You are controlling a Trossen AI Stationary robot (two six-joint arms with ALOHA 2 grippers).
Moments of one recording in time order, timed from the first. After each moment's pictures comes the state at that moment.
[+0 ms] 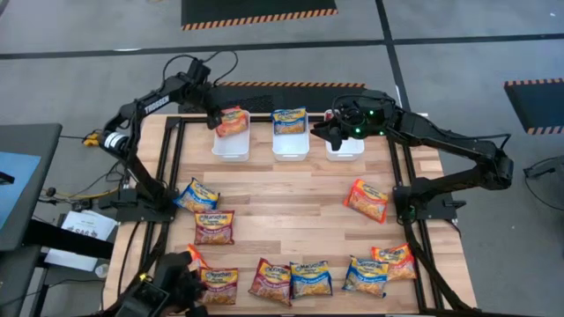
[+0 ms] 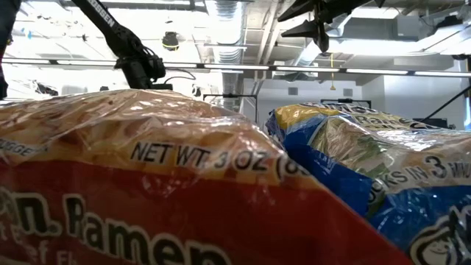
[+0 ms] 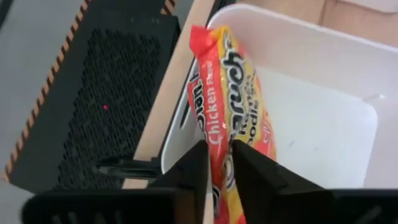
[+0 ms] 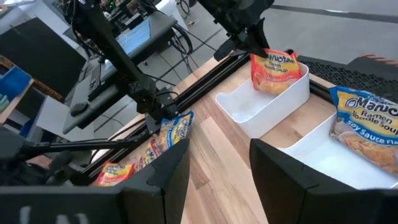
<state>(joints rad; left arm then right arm) 1.14 1.69 1.26 -0.65 0.26 0.72 -0.43 1.18 1.12 -0.25 -0.23 0.49</state>
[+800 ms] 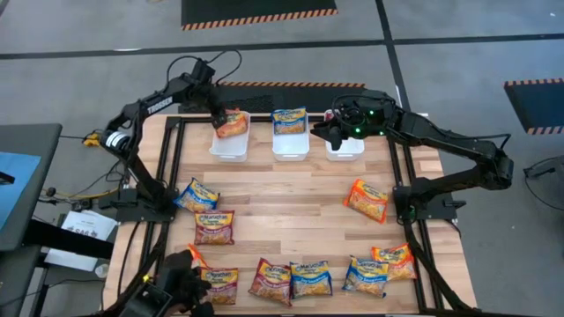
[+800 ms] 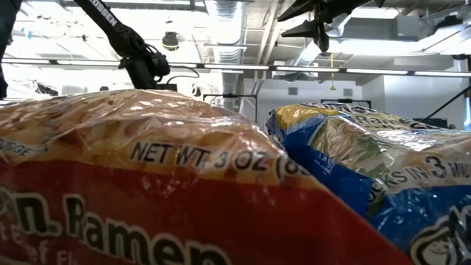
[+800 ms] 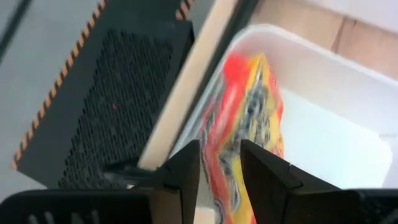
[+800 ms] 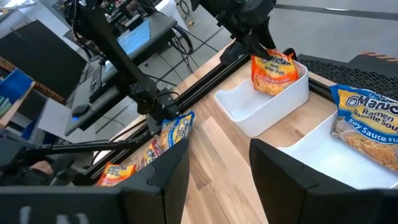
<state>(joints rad) 1.10 1.69 1.26 -0.59 0.21 0.62 -0.43 1.18 1.12 -0.25 -0.23 0.50</state>
